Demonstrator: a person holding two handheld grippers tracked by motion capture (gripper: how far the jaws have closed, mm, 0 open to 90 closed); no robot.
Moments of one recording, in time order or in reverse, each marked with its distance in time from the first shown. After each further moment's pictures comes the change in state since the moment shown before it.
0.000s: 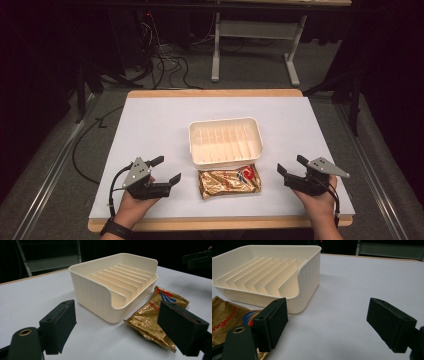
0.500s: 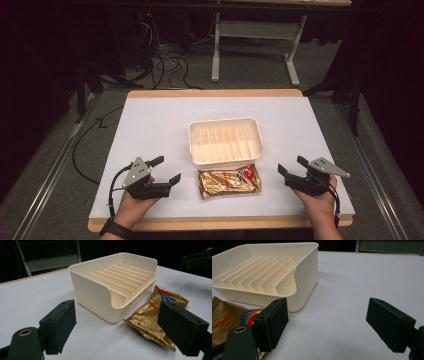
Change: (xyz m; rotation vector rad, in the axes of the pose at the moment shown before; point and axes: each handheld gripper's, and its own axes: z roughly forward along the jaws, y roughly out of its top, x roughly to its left) left arm 0.001 0.000 0.001 0.007 -0.004 0.002; right arm -0.002 -0.003 0.001 0.015 0.005 0.031
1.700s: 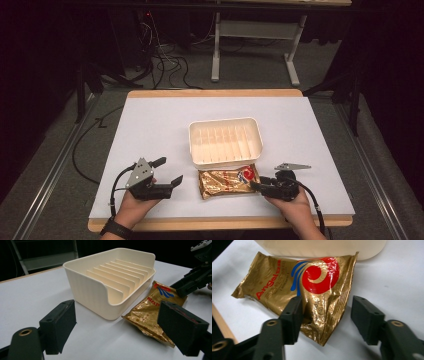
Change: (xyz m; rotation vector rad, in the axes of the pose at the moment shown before) left arm -0.003 -0.001 0.004 0.024 -0.013 0.023; right arm 0.045 -0.022 0.047 0.380 0.325 0.139
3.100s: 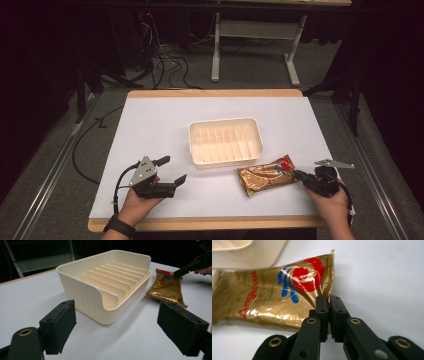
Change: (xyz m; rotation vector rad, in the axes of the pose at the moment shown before) left arm -0.001 0.003 0.006 -0.009 -0.023 0.007; right arm -0.075 -0.005 -0.072 -0.080 -0.323 0.045
